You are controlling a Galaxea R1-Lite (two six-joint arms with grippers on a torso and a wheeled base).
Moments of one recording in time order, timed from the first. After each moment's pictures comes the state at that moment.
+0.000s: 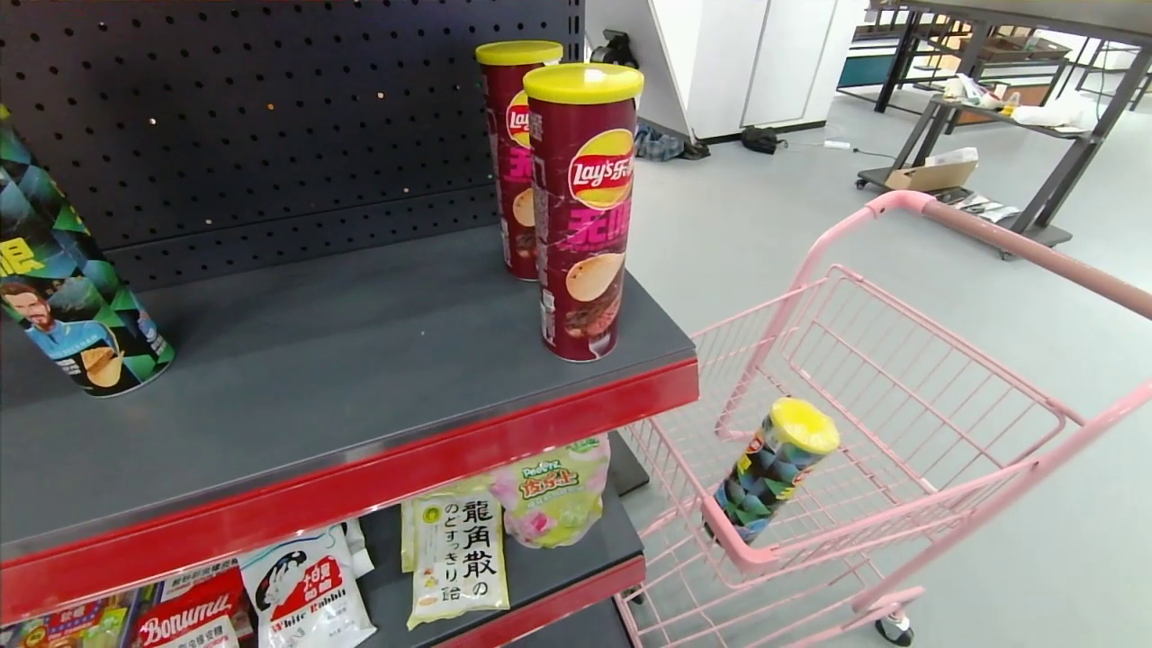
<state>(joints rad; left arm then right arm) 0.00 0.00 0.00 0.00 -0.02 -0.01 0.00 0.00 0.00 0.00 0.04 0.00</state>
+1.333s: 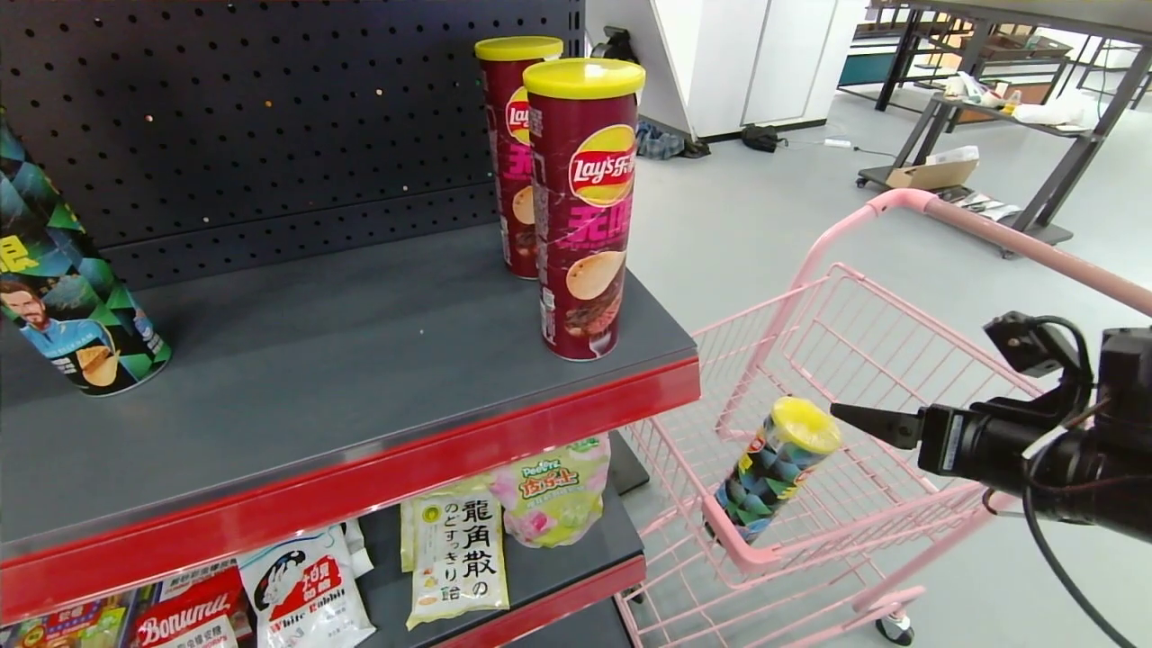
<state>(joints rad) 0.00 0.00 0.00 0.00 -0.02 -0.01 0.11 1.51 -0.44 -0.63 0.25 0.24</state>
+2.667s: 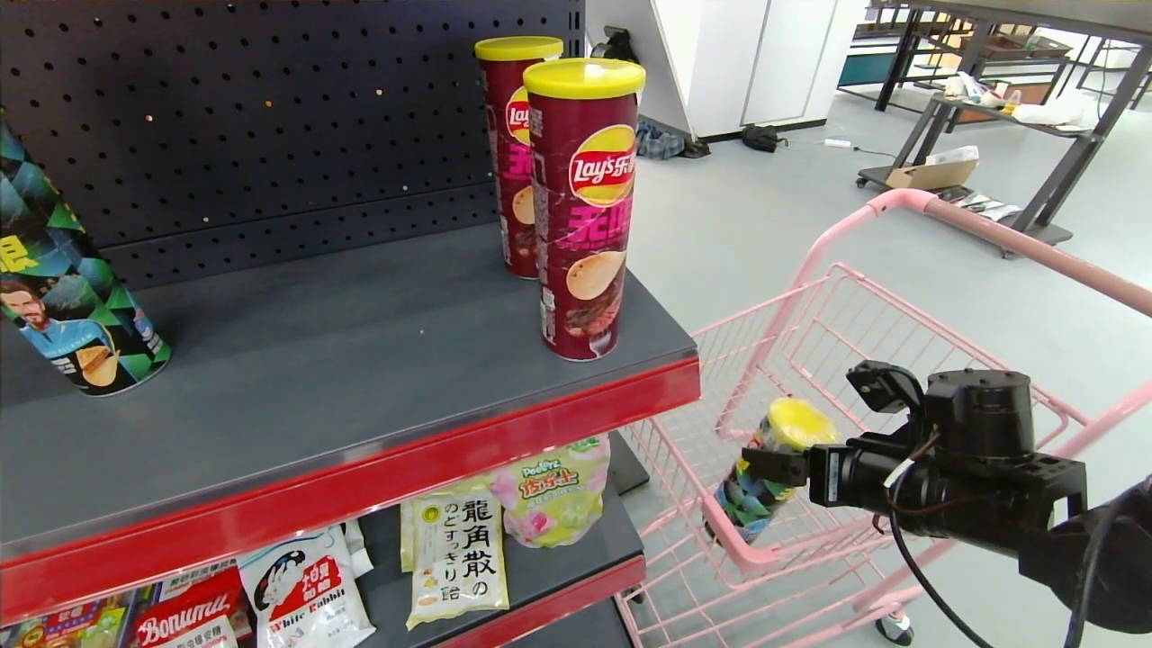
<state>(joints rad) 0.00 0.00 0.00 0.00 -0.02 0.00 0.26 1.84 -0.42 -0.90 0.21 0.24</state>
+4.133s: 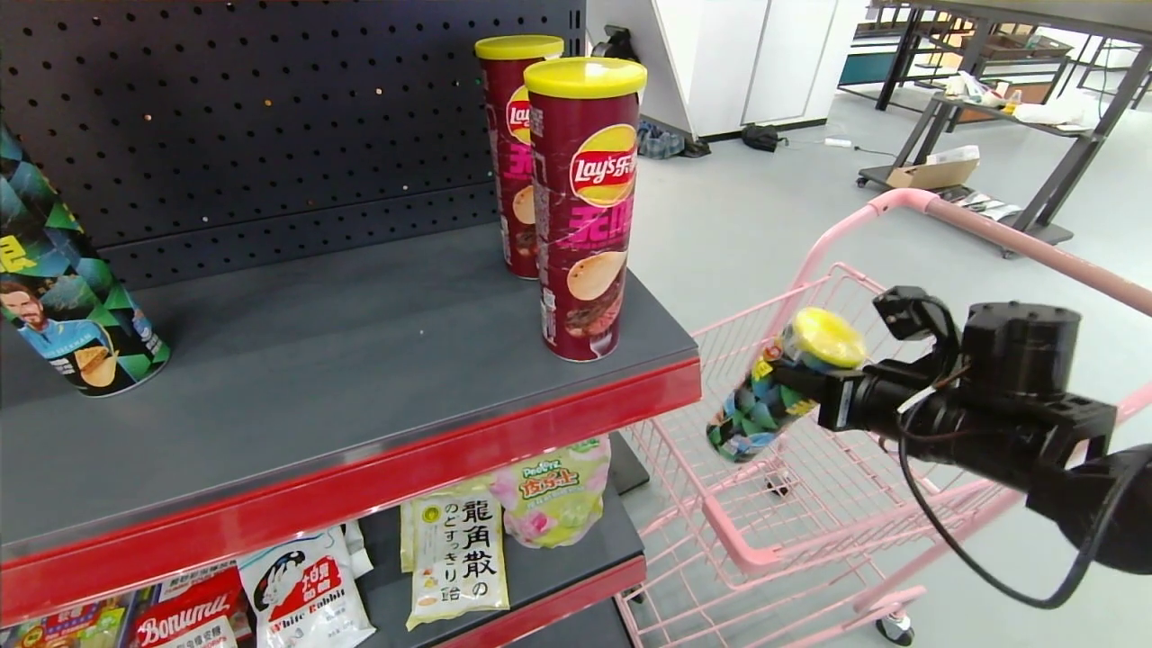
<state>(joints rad) 0.00 0.00 0.00 0.00 -0.01 0.00 0.22 1.75 -0.58 -0.86 0.18 0.13</state>
